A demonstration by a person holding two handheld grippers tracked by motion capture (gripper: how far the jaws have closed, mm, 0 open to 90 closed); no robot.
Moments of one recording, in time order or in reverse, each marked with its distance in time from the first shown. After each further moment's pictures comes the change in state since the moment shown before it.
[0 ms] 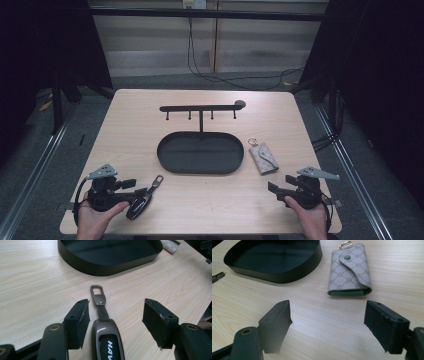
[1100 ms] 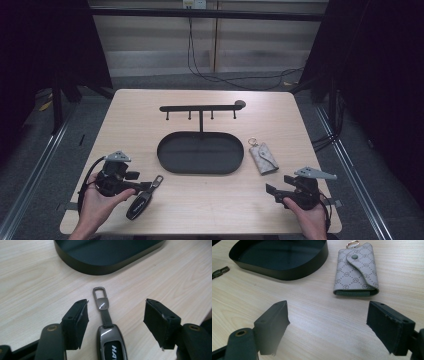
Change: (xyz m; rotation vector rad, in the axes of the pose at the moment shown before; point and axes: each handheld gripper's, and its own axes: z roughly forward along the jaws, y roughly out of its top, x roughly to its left) left arm -0.007 0.047 0.011 0.205 0.031 0.054; right arm 0.003 0.000 0.002 0.015 0.022 -0.041
